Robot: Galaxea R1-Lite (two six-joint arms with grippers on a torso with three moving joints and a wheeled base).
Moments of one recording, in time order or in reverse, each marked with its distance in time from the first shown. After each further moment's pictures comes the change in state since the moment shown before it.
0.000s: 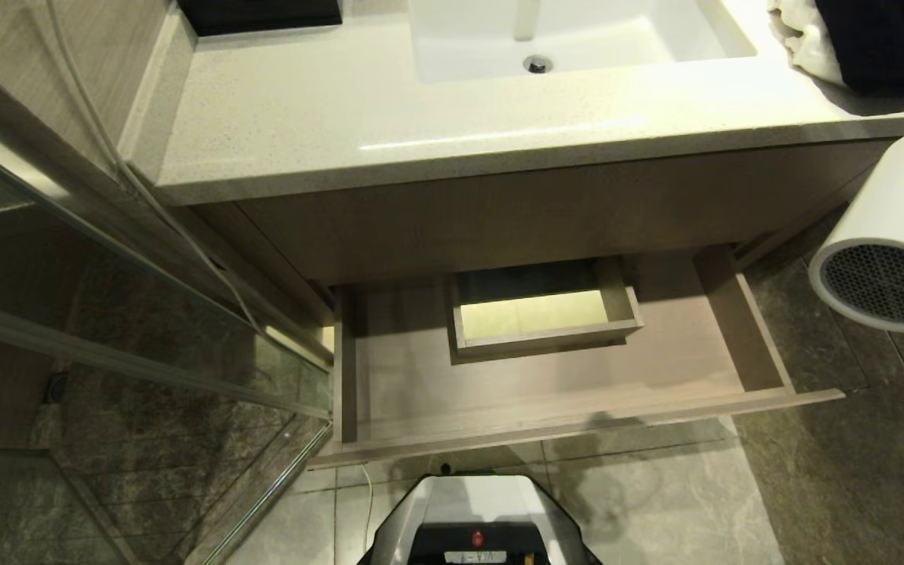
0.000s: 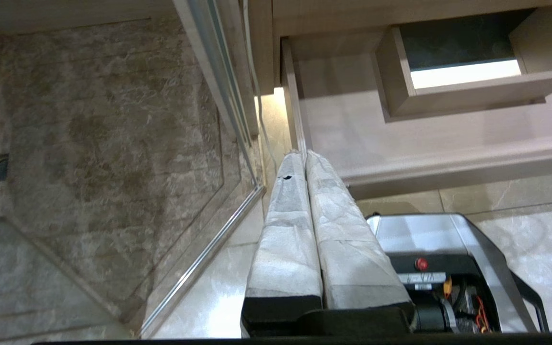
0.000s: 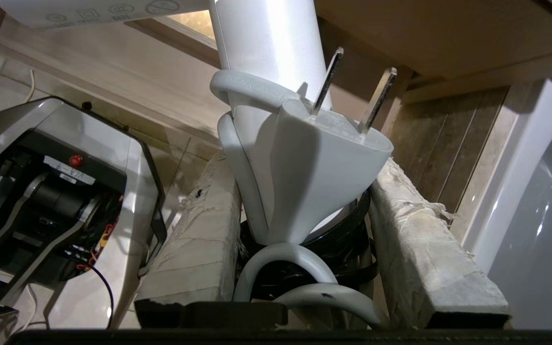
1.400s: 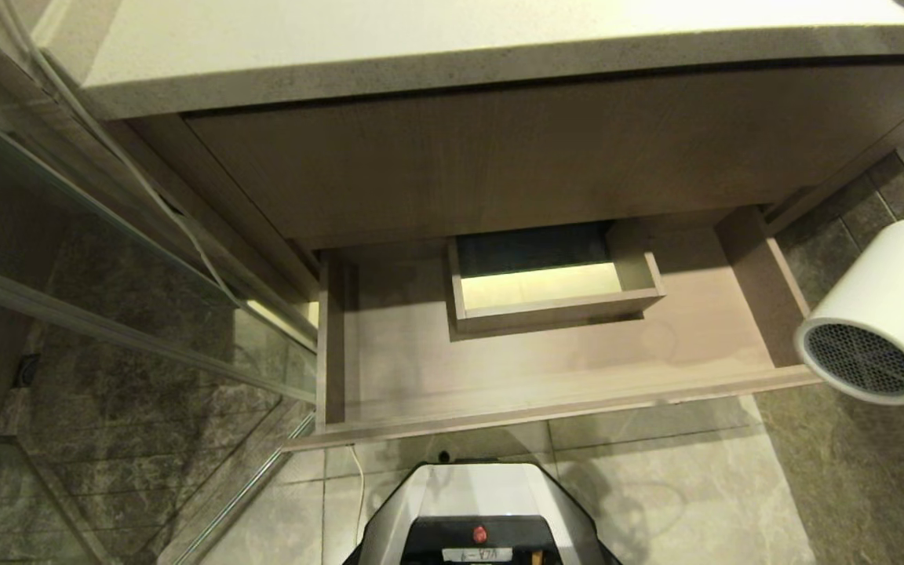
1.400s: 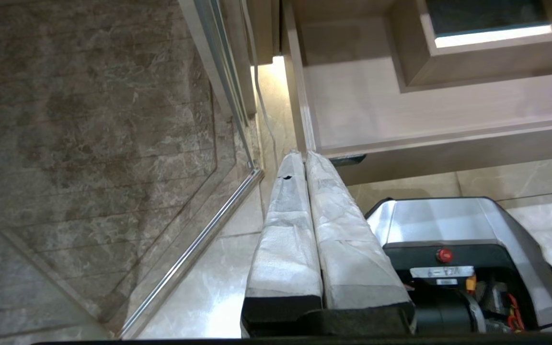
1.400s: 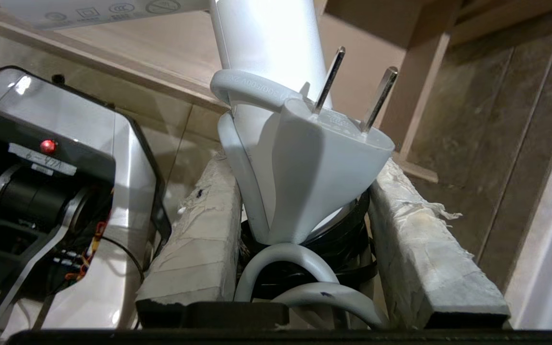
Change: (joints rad) left arm 0.000 0.000 0.000 0.000 0.000 0.000; right arm -0.018 -0.115 0.310 -0.186 -0.047 0.050
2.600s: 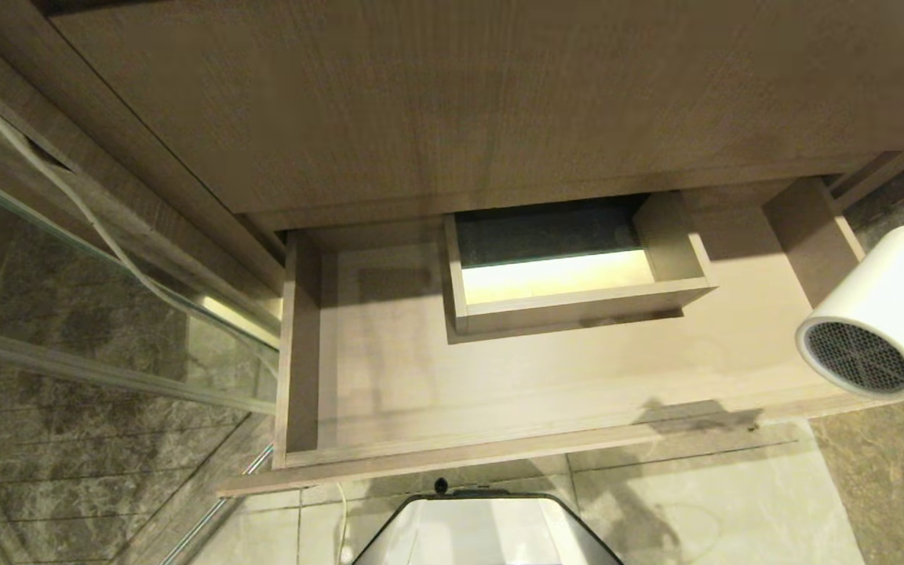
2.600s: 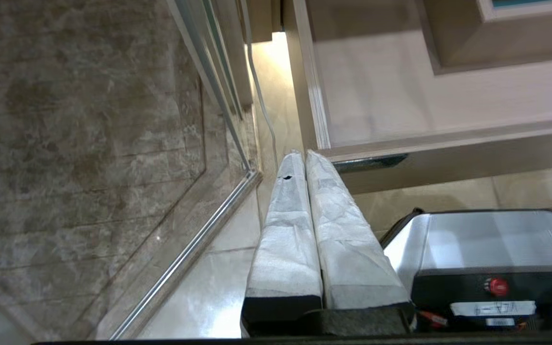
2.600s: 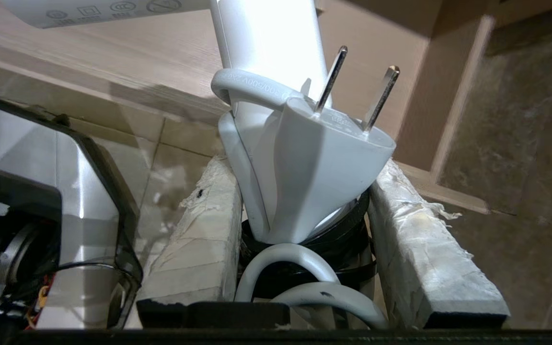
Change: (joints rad) left arm 0.000 0.000 0.000 -0.001 0.000 -0.001; right arm -0.015 0.004 0.036 -0.037 -0.027 0.000
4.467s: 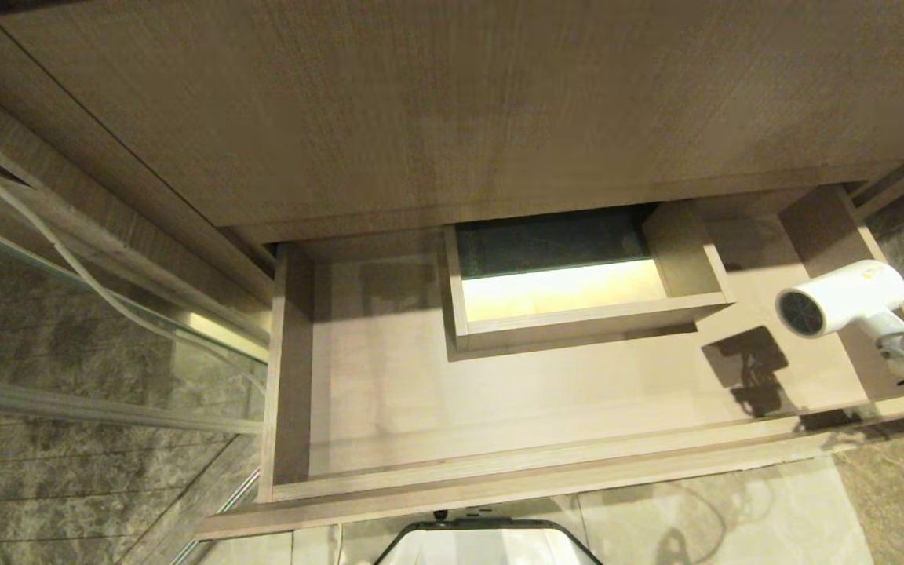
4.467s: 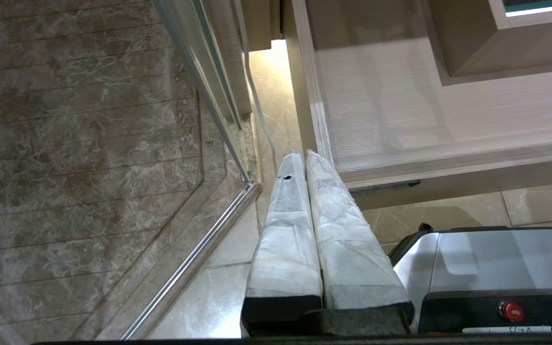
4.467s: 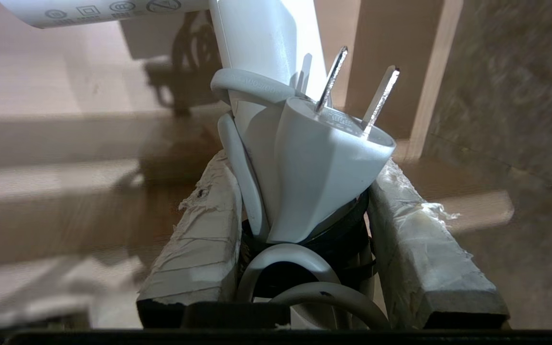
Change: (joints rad) left arm 0.000 0.000 0.000 0.001 0.000 0.000; right arm -0.335 0.832 -0.065 -0.525 -0.073 -0.004
